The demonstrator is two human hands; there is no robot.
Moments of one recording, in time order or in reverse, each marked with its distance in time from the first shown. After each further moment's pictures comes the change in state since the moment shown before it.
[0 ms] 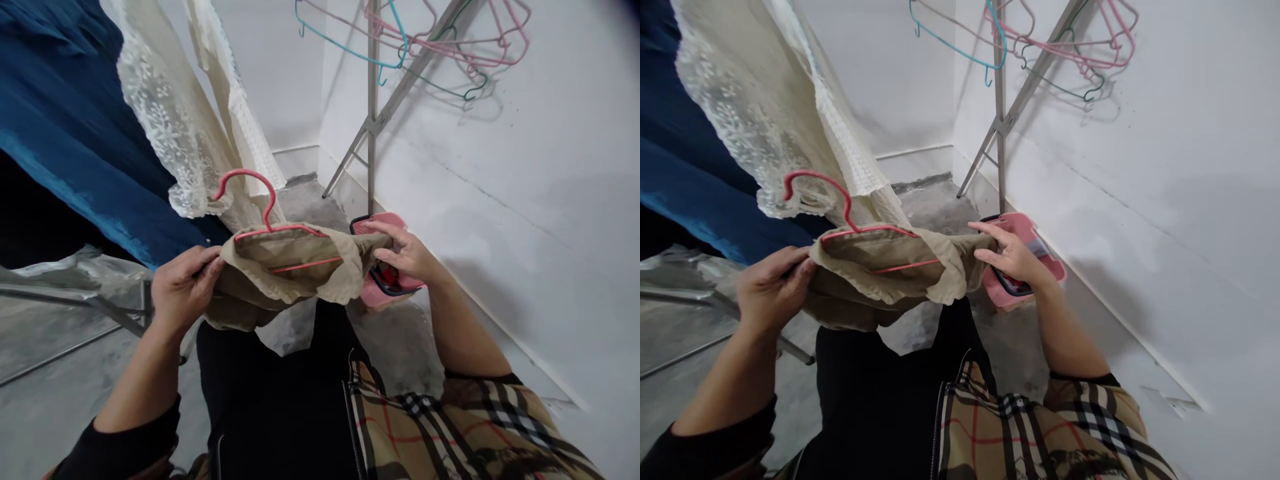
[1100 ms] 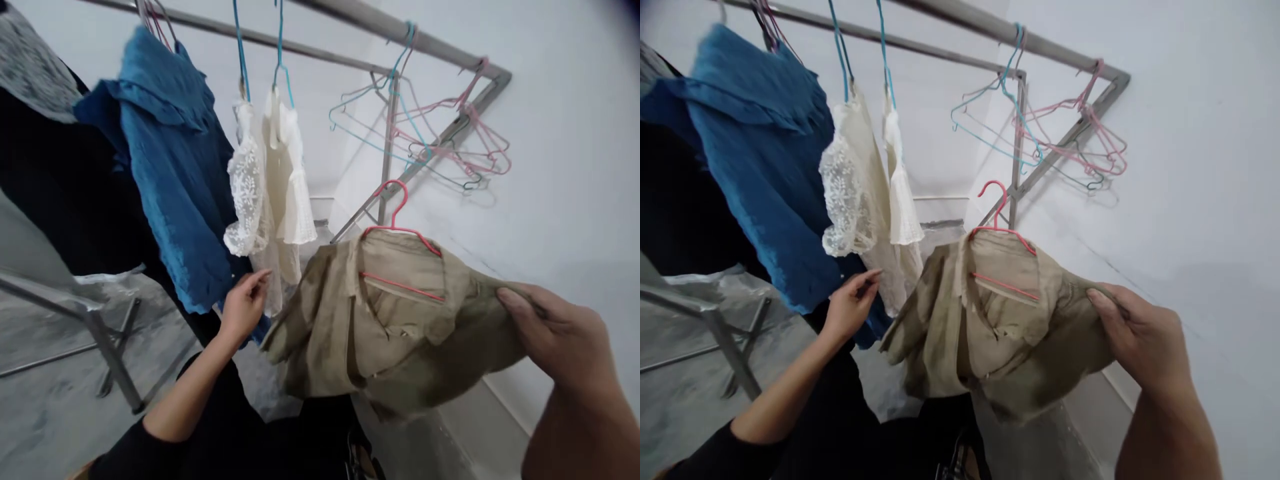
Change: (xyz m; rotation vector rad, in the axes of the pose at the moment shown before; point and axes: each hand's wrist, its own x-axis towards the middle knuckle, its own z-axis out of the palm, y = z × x) left_hand -0.021 -0.025 0.076 -0.180 -0.033 -0.506; right_hand -0.038 -0.055 -0.101 -0.713 0.595 0.085
